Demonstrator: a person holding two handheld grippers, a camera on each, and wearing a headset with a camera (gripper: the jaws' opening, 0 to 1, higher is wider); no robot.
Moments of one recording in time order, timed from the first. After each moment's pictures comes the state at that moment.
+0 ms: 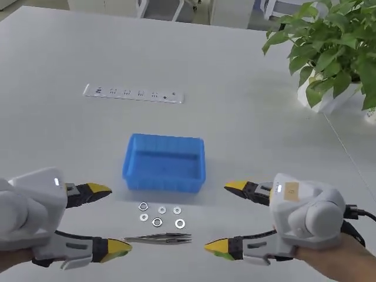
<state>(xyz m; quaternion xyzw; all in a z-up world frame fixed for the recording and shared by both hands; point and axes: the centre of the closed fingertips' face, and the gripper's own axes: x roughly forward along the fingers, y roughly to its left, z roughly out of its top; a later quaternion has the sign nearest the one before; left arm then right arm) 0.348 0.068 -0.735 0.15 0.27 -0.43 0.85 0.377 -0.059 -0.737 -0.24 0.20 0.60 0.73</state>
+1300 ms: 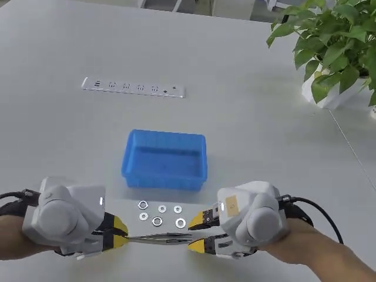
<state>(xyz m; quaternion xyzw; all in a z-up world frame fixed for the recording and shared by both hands) 0.343 0.063 -0.806 0.28 0.33 -0.53 0.73 0.355 -0.025 -0.799 -0.35 0.22 0.70 0.59</state>
